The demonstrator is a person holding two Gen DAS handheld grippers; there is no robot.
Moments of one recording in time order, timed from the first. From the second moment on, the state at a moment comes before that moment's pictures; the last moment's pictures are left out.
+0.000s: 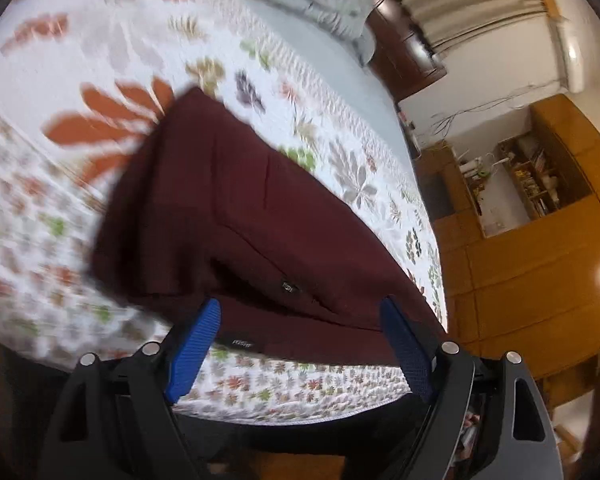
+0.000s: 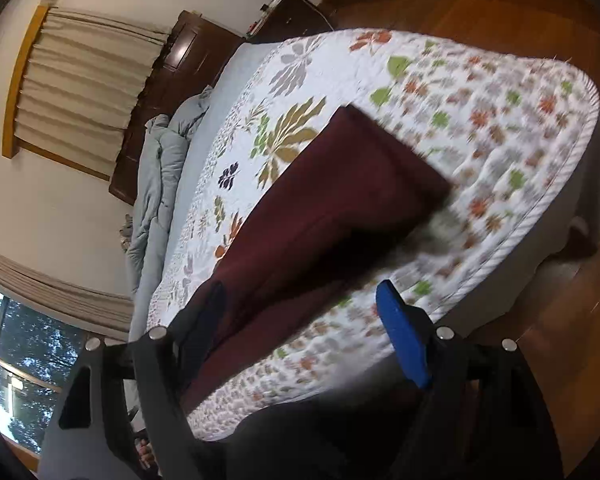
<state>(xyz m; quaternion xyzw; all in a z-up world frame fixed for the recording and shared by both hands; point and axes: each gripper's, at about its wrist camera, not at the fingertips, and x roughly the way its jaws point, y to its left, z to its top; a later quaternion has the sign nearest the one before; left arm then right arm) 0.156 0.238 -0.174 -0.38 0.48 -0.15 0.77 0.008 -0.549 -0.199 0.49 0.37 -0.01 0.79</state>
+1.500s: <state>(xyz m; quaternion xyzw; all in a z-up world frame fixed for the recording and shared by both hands) 0.188 0.284 -0.162 -0.43 0.41 -0.10 0.80 0.076 -0.571 -0.140 0.49 0.30 -0.03 0.82</state>
